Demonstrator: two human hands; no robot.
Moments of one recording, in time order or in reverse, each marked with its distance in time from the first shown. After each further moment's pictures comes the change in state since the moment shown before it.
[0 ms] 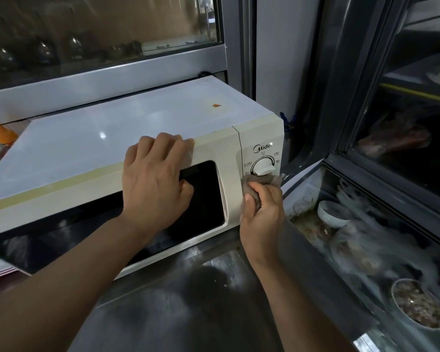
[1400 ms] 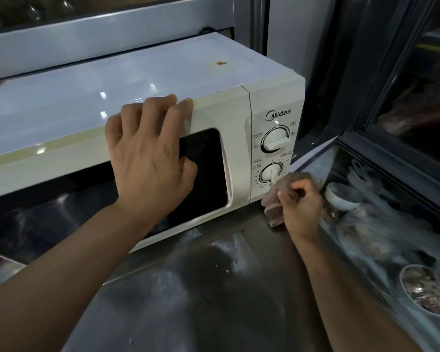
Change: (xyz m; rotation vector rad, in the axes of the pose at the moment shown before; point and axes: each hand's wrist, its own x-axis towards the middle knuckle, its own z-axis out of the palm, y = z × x) left_hand -0.009 0.004 0.024 0.042 0.155 -0.072; right_hand 0.029 0.117 -0.009 0.056 -0.091 0.223
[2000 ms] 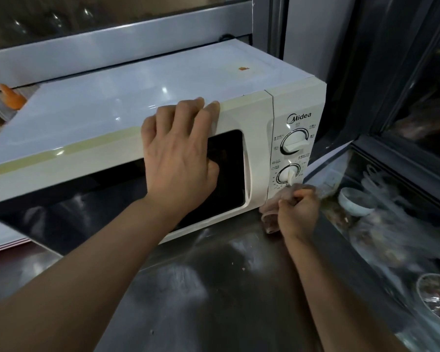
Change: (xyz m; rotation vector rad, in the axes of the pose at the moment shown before) left_hand 0.001 0.001 -0.008 -0.018 -0.077 0.001; right_hand -0.029 -0.028 0.031 0.051 0.092 0.170
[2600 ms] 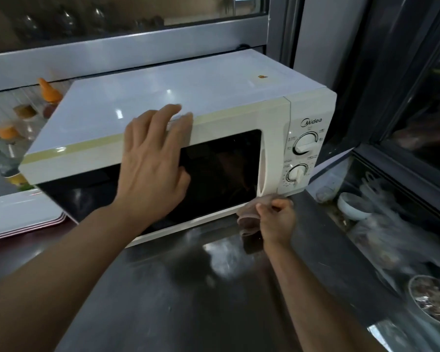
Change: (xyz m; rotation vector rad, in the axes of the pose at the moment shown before) left_hand -0.037 -0.060 -0.044 -0.052 -0.086 0.057; right_hand -0.054 -0.002 0.028 0.073 -0.061 0.128
